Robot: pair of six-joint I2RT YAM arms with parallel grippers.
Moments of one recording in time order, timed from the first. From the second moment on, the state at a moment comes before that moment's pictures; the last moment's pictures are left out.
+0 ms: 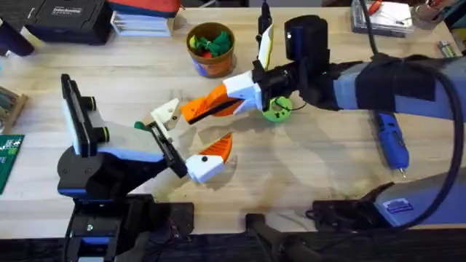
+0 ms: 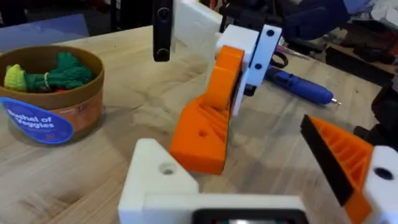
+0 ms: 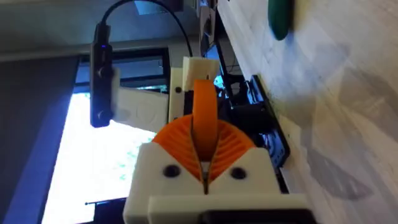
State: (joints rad) left arm 0.00 0.01 0.01 -0.10 0.96 -0.15; right arm 0.49 1.67 0.81 0.35 -1.30 1.08
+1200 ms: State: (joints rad) left arm 0.01 0.01 0.01 -0.09 0.88 -0.16; right arm 0.55 1.91 1.05 0.35 -1.41 1.11
